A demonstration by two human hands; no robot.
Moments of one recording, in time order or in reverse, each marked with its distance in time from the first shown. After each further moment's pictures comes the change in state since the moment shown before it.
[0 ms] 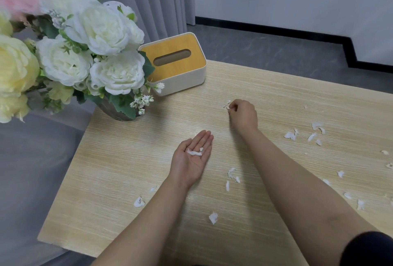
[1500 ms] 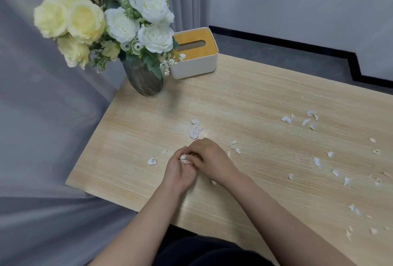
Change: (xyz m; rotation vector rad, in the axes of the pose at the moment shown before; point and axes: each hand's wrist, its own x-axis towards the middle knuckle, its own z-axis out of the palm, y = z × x) left_hand -0.087 -0.039 -0.069 -0.214 0.068 0.066; right_hand -0.224 -0.027 0.005 0.084 -0.383 -0.730
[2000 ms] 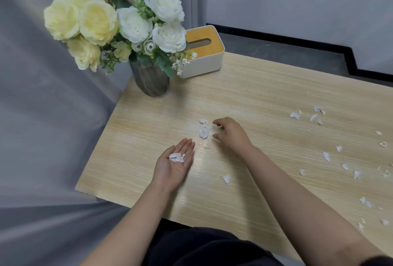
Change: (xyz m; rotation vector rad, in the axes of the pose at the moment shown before) left_hand -0.006 0.057 -0.021 0.143 -0.045 0.053; right_hand 0.049 0.056 -0.011 -0.069 0.025 0.451
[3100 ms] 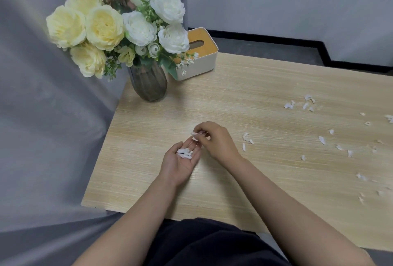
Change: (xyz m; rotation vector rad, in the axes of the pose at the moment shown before) left_hand 0.003 0.022 0.003 0.038 -0.065 -0.162; right_hand -0.044 -0.081 0.028 0.239 0.217 -0.156
